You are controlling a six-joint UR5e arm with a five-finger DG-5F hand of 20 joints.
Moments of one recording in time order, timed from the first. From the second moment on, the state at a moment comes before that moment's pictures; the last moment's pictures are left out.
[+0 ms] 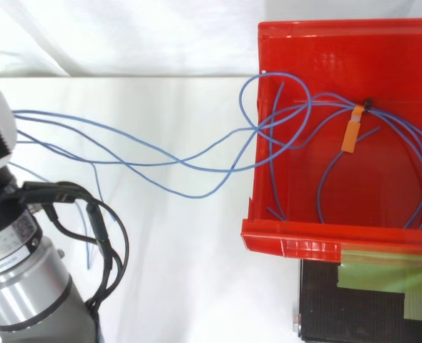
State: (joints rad) arm 0.05 -2.22 -1.40 -1.84 -1.65 -0.62
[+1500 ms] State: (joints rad) arm 0.20 -2.22 -1.40 -3.04 -1.29 -0.55
